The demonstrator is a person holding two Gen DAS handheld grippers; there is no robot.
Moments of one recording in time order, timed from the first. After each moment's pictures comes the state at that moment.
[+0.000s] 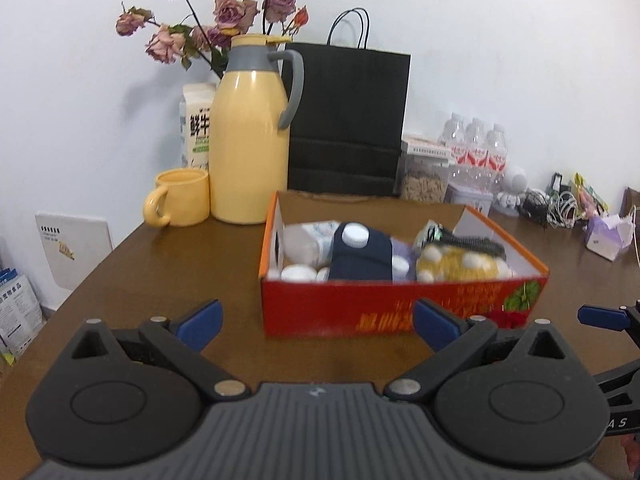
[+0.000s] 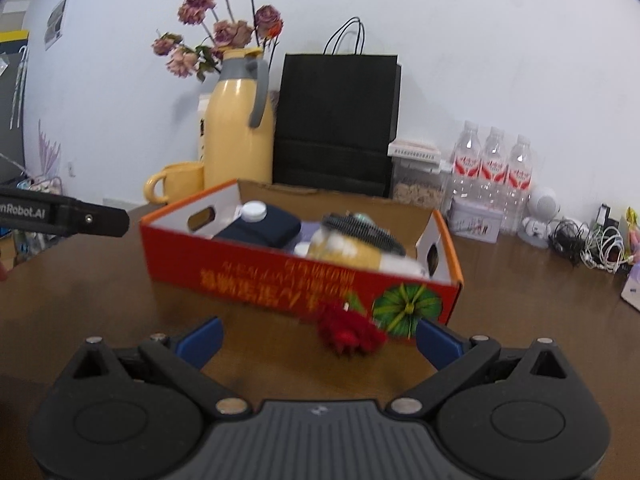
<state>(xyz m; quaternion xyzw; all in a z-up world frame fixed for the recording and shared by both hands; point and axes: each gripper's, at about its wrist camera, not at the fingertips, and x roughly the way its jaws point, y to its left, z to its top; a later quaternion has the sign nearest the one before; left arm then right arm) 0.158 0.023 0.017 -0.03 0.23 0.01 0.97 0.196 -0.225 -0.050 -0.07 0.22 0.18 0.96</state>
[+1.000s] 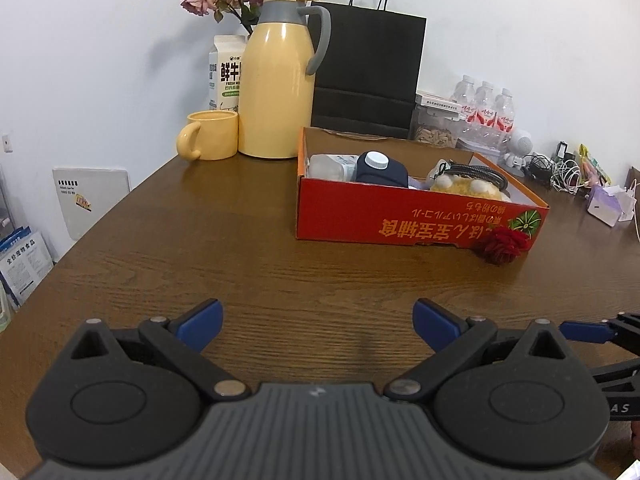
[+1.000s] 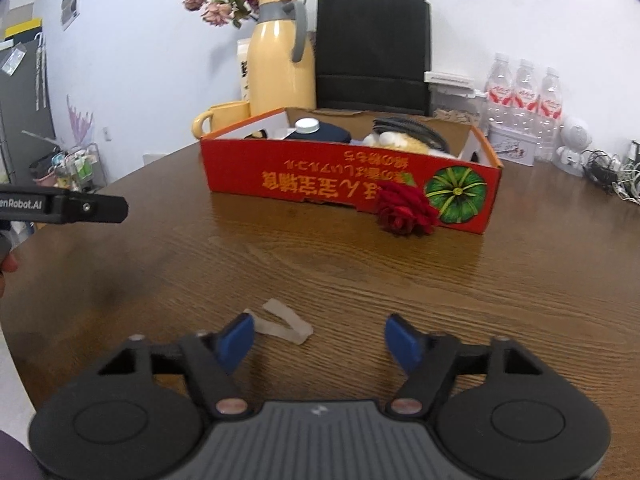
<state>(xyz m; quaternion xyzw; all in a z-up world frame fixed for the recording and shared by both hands) 0.096 0.041 -0.014 -0.05 0.28 0.02 0.96 0.148 -0.228 -0.085 -0.06 0.31 0.24 0.92</state>
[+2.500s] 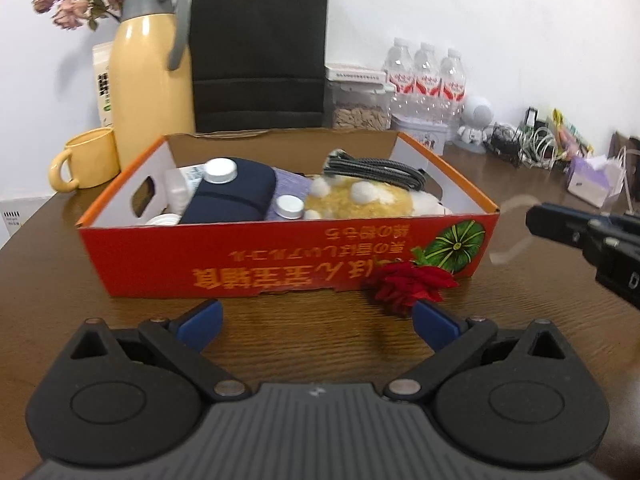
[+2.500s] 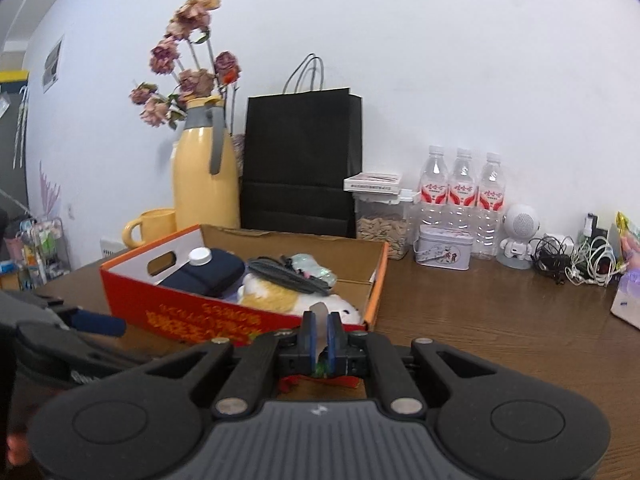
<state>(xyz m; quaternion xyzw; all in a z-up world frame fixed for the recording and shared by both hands) 0.220 -0.107 -0.029 -0.01 0.30 -0.02 0.95 0.234 -0.307 -0.038 -0.03 0.17 0.19 0.97</state>
